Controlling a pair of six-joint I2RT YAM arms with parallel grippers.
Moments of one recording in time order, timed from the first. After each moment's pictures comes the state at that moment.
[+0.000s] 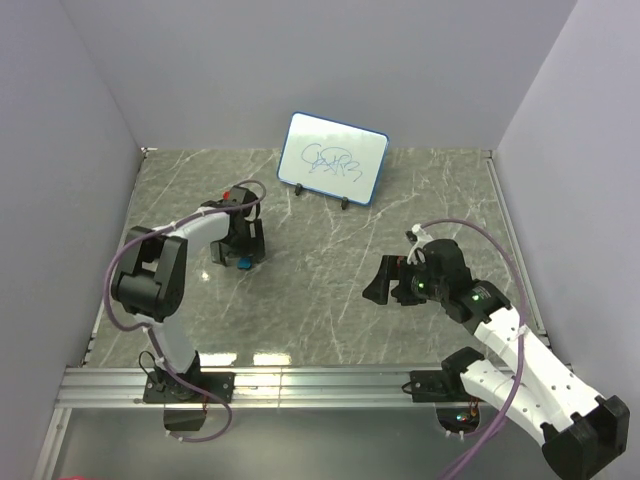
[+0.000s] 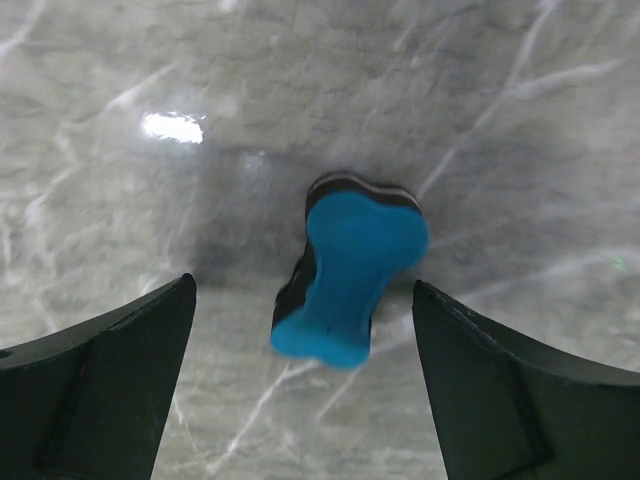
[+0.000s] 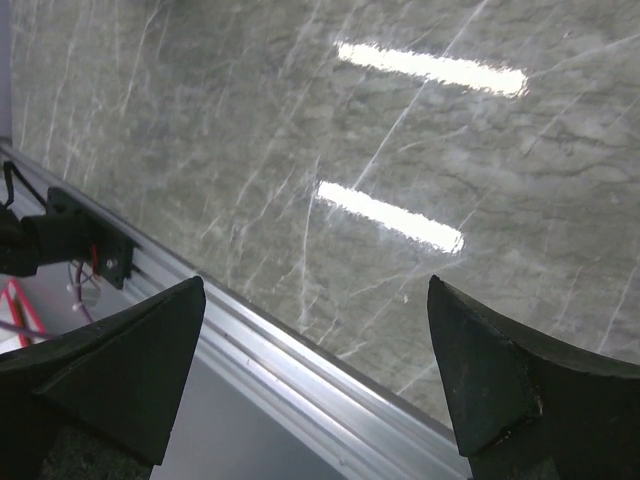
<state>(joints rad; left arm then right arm) -0.30 1.77 1.14 -0.62 -0.17 -0.45 0.48 0.79 0.64 -0.56 -0.29 0.55</state>
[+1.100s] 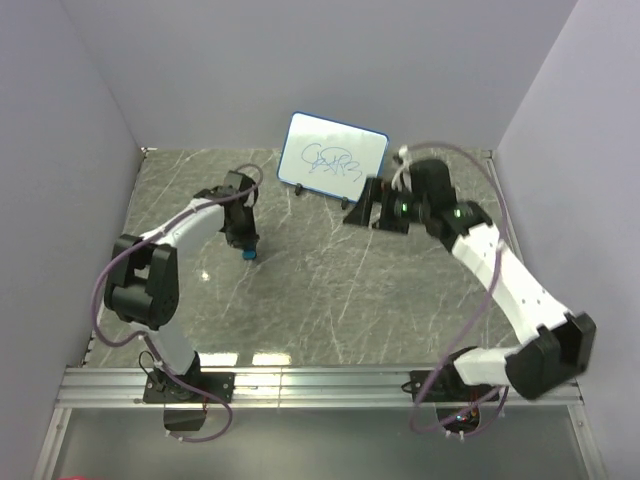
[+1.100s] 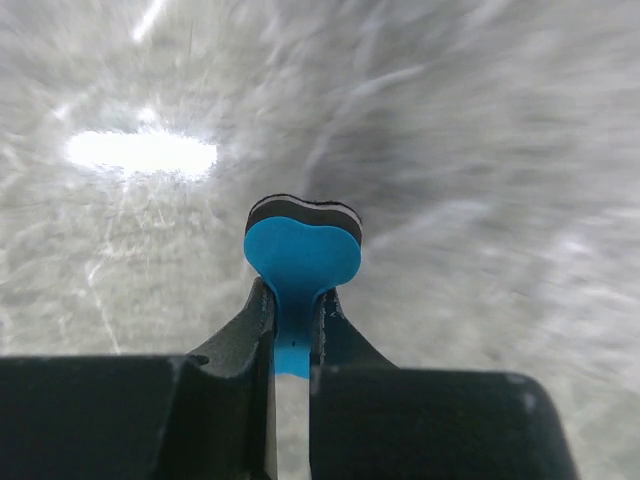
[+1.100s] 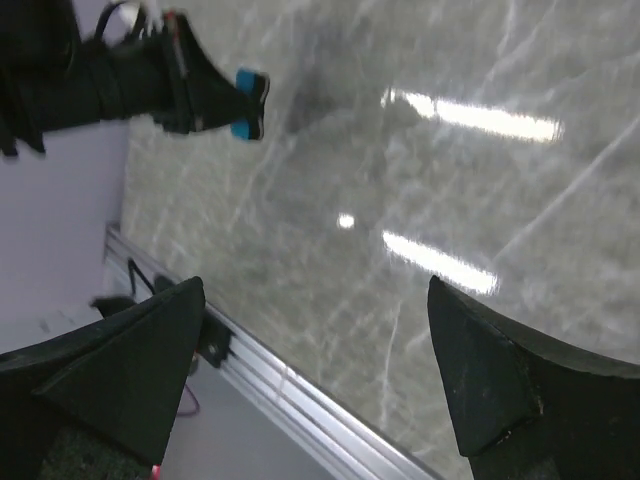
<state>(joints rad) -0.30 1.75 1.21 -0.66 -0.04 -0.47 0.43 1.24 1.17 -0.60 -0.37 0.56</state>
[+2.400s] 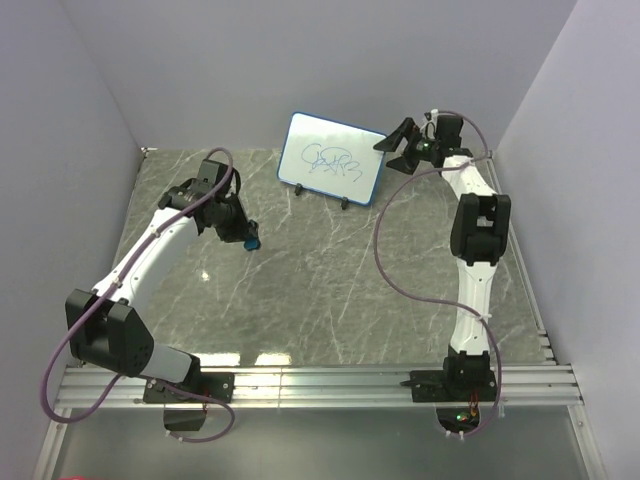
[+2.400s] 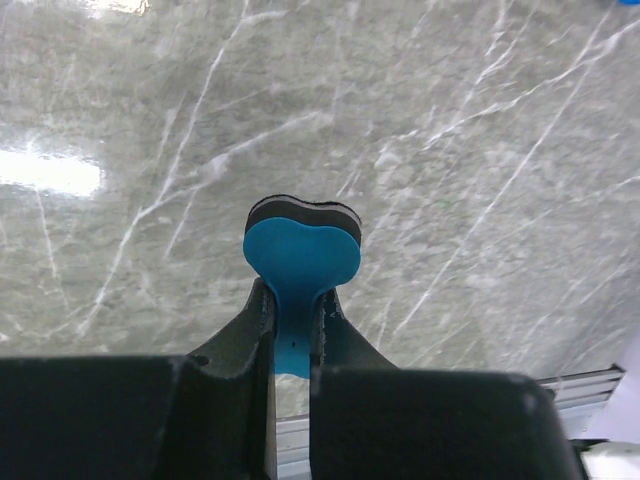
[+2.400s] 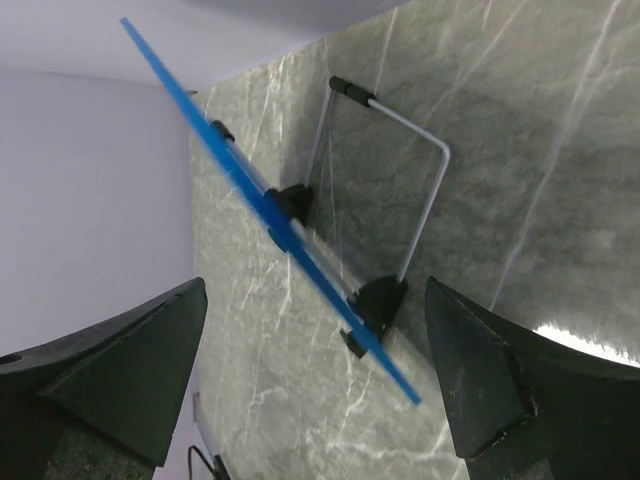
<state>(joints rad) -0.31 1.42 1.29 -0.87 0.08 -0.68 -0.02 2.40 2.06 -0.23 -0.78 0.72</state>
